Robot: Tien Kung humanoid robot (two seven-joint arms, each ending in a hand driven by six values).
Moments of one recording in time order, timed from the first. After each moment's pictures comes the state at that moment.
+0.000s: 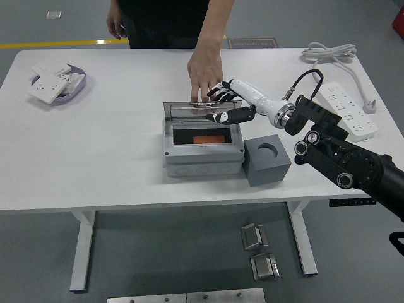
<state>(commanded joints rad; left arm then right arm) 0.14 0.09 -0.97 -0.18 0.67 0.05 0.04 0.79 -0.30 0.64 1.03 -1.49 0.00 0.09</state>
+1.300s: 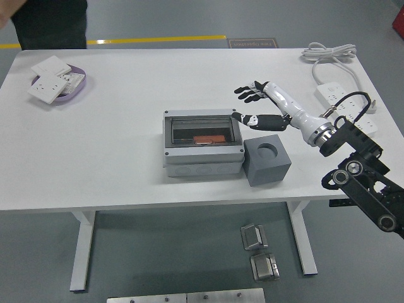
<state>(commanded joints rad) 0.17 0.10 -0.95 -0.18 0.64 0.06 0.06 0.40 -0.40 1.08 1.37 -1.55 -0.03 0.11</state>
